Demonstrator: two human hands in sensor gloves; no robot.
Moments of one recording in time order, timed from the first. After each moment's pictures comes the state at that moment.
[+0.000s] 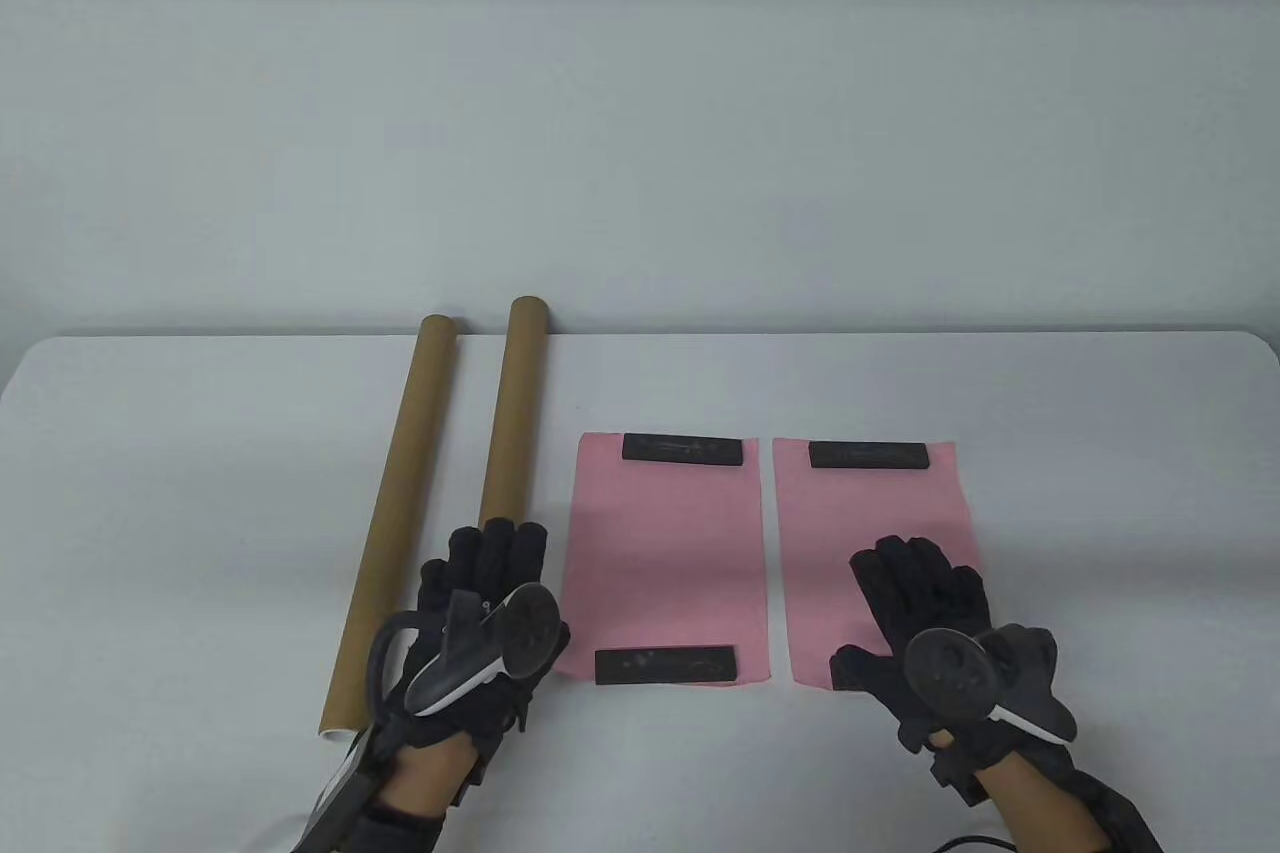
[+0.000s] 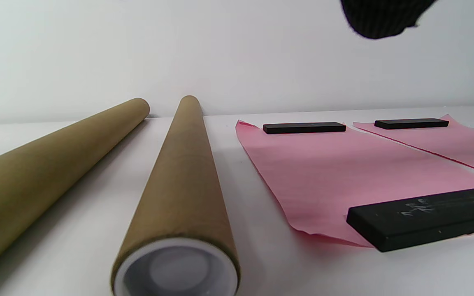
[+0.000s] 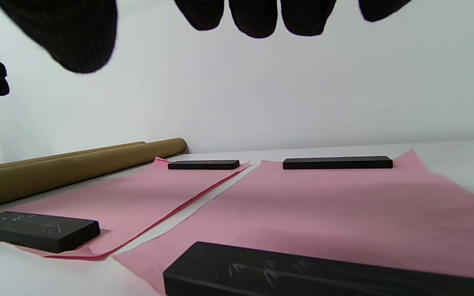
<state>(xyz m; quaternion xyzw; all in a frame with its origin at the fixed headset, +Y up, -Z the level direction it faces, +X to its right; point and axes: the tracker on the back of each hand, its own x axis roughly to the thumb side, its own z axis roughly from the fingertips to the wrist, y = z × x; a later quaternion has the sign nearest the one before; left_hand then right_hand) -0.155 -0.689 -0.323 -0.04 -0.09 -0.01 1.00 0.240 -0.700 -0.307 0.18 -0.08 0.98 0.08</state>
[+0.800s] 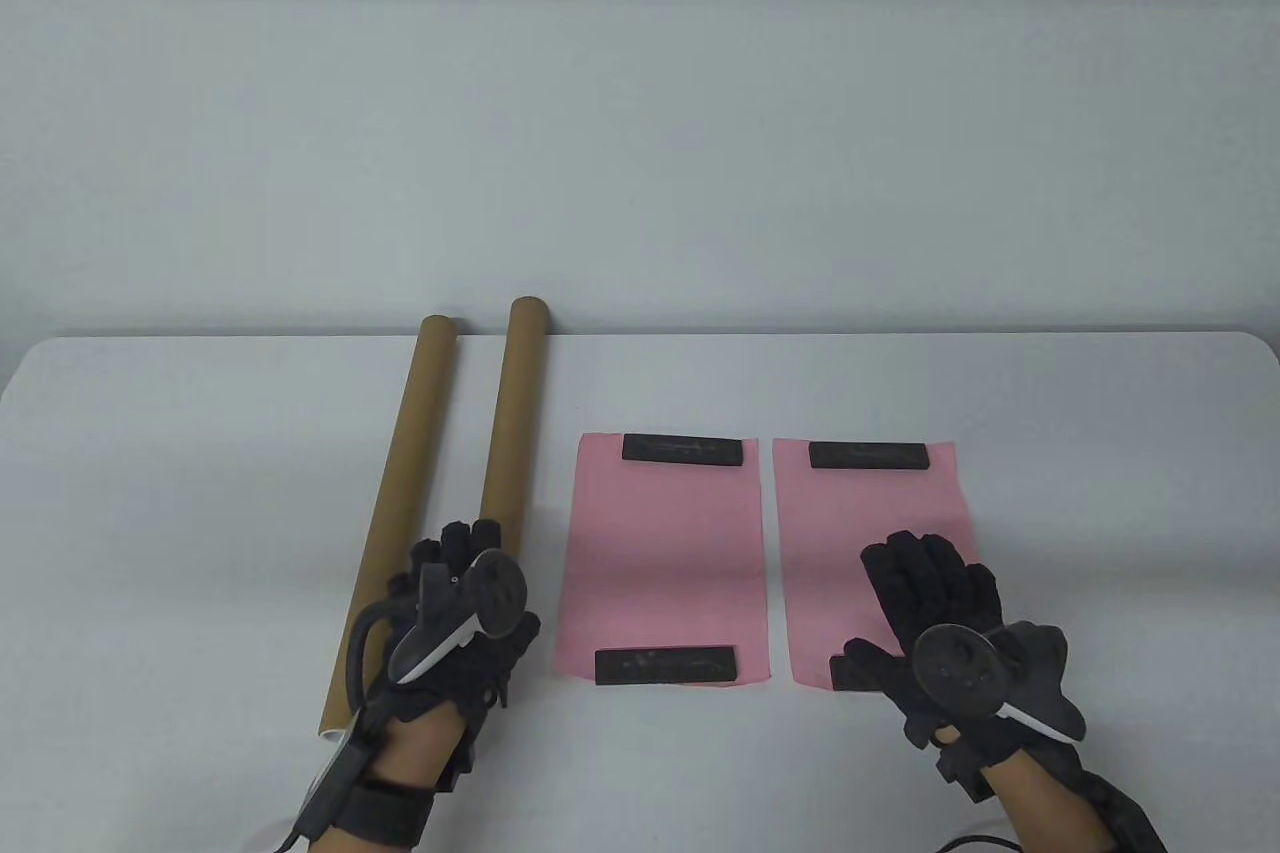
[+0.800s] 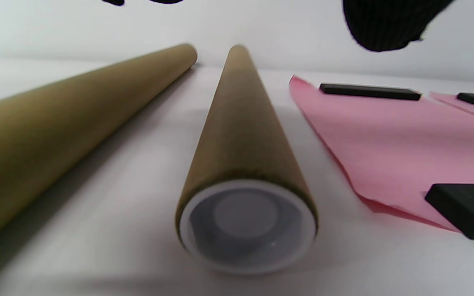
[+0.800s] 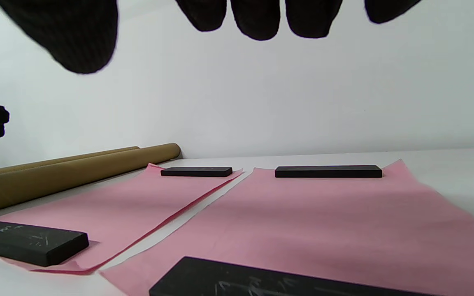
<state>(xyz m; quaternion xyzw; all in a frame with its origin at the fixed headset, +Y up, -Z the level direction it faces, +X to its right) -0.186 -0.714 -0.355 -0.15 0.02 0.02 0.99 0.244 -0.694 -0.307 0.17 -0.09 0.98 0.07</state>
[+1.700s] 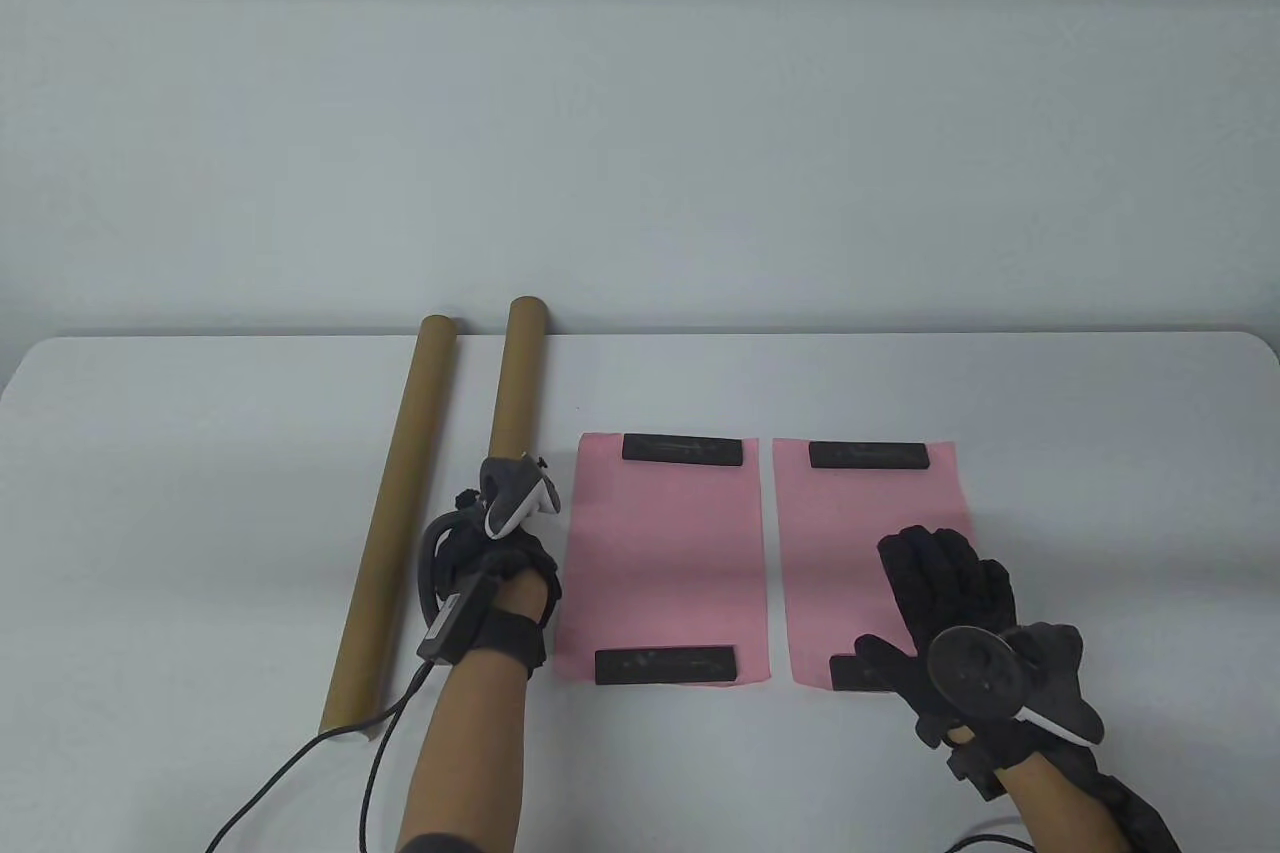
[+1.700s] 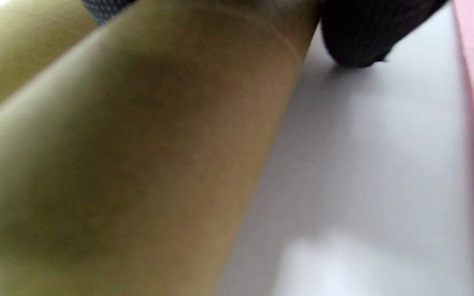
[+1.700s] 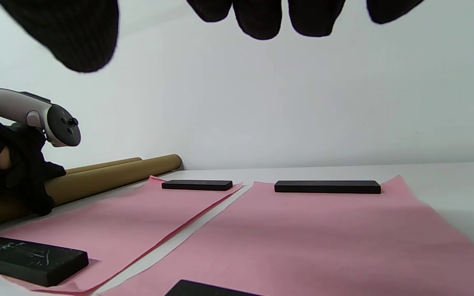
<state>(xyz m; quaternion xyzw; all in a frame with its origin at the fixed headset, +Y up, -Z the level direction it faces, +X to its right) -0.157 -0.765 -0.470 -0.33 0.22 -0.05 0.91 0.252 -0.684 -0.304 0.17 -0.10 0.98 0.08</state>
